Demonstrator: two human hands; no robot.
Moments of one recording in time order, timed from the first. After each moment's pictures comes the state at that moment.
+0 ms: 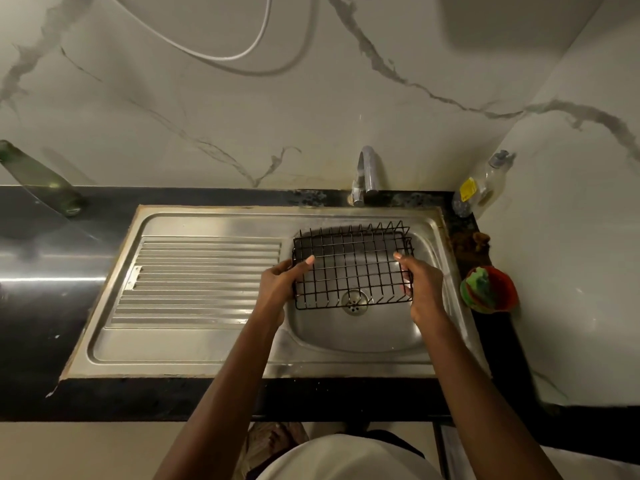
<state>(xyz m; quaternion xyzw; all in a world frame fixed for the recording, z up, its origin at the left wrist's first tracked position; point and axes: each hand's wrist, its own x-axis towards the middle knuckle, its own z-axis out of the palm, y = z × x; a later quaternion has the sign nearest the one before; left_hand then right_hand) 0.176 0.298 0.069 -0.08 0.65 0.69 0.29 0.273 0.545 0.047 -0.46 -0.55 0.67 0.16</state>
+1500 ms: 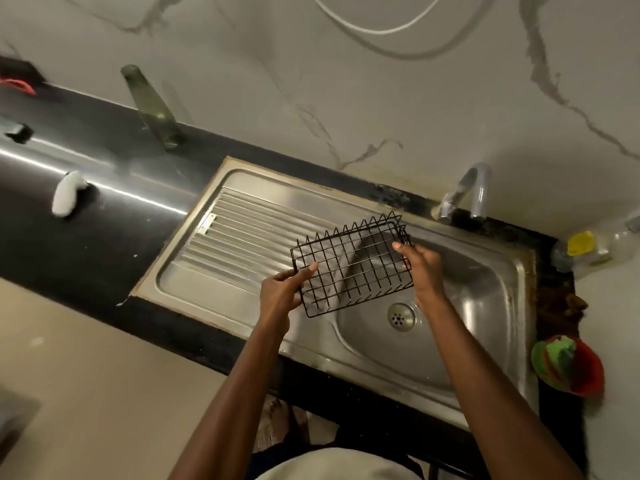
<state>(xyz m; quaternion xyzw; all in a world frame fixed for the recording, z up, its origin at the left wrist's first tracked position) 0.177 0.197 0.031 -0.27 0.63 0.70 0.16 0.159 0.463 0.049 -0.27 -0.72 0.64 0.02</state>
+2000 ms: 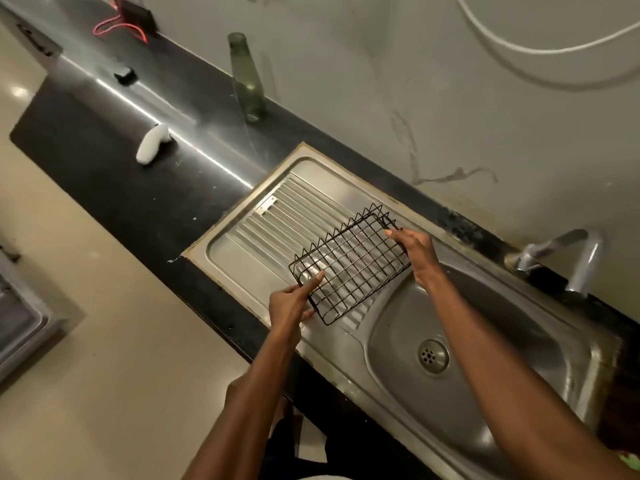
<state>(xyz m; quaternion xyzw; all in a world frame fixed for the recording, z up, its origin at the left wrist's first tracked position) 0.179 0.153 -0.002 -0.44 0.55 0.71 0.06 0.011 0.395 -0.012 -0.10 -0.76 0.61 -0.18</state>
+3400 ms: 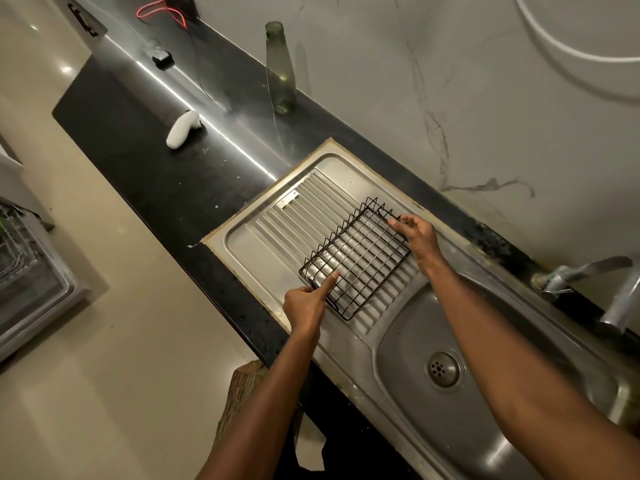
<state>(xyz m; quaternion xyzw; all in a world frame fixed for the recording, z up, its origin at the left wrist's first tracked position) 0.176 0.172 -0.009 -0.50 0.63 0.59 0.01 -0.029 0.355 -0.018 -0.06 -0.78 0.59 -0.19</state>
